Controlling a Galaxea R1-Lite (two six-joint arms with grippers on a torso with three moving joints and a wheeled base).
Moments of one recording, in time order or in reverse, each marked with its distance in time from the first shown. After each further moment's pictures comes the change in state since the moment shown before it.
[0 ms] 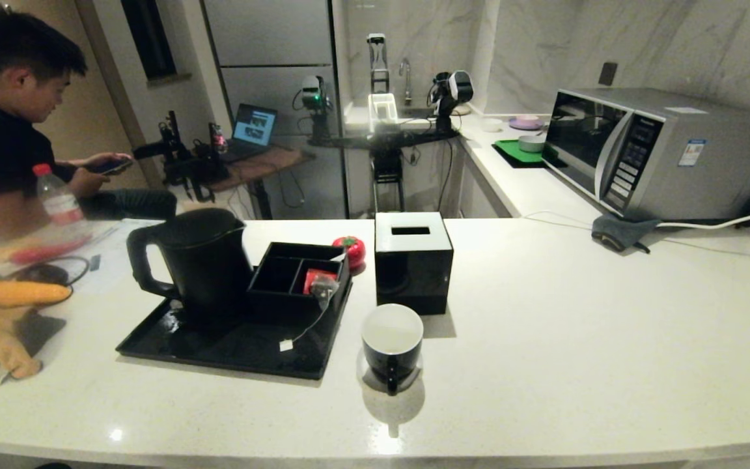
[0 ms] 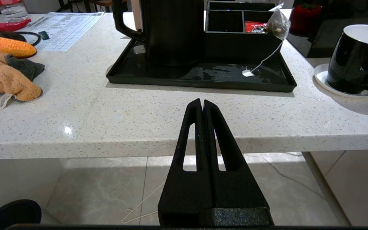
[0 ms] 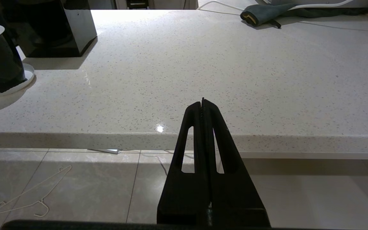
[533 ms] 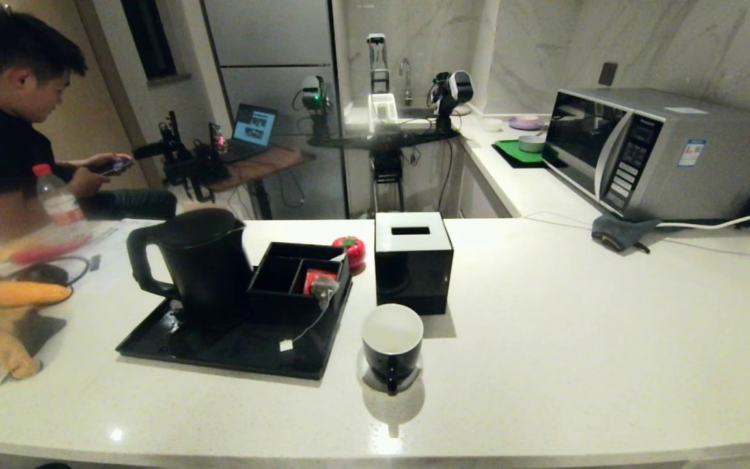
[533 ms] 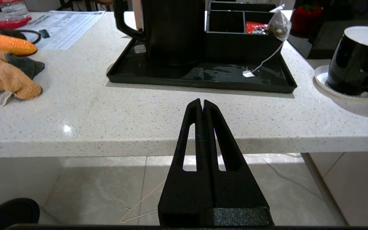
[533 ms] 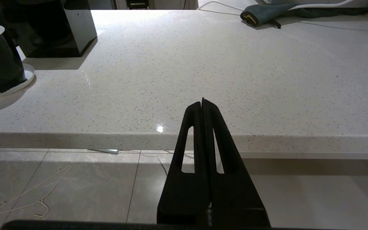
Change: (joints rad) left arm 0.000 0.000 0.000 0.000 0.007 -0.012; right arm 0.000 0.000 0.000 0.000 0.000 0.000
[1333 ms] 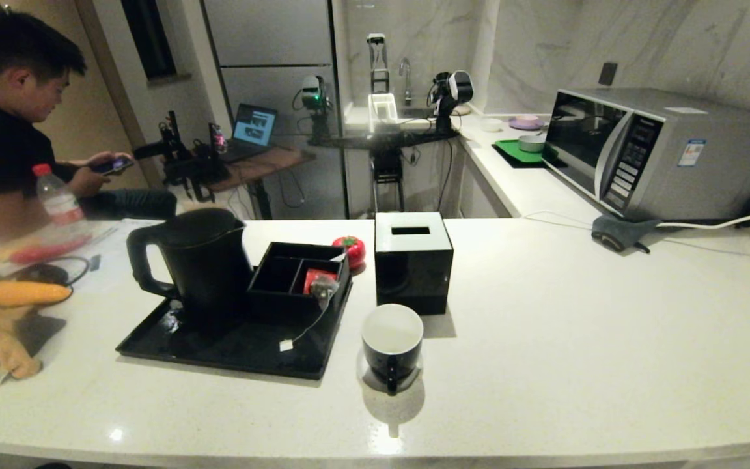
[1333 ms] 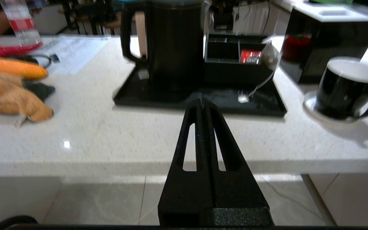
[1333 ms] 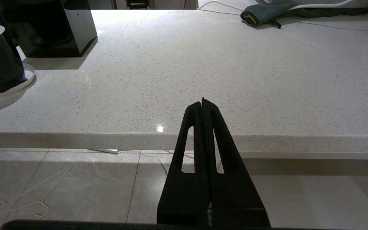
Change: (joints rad) left arm 0.000 0.013 -0.114 0.031 0.002 -0.006; right arm 0.000 0.000 0.000 0.000 0.000 0.000
